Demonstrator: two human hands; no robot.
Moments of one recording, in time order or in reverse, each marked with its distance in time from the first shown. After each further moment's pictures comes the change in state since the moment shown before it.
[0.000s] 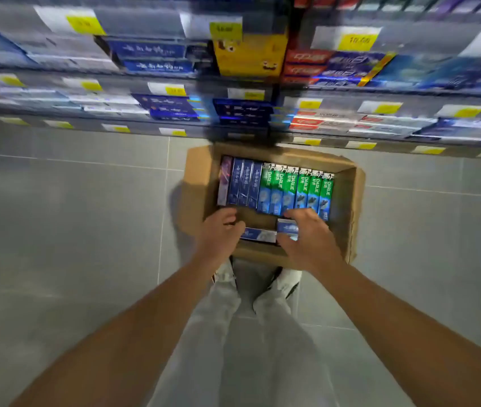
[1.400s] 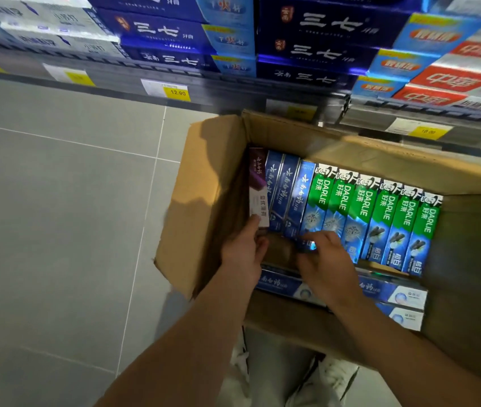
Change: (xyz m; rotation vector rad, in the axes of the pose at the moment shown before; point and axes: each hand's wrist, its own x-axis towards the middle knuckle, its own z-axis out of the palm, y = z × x) left_hand 0.288 -0.147 0.090 -1.186 0.179 -0.545; right_hand 0.222 0.114 0.256 0.068 0.019 -0.086
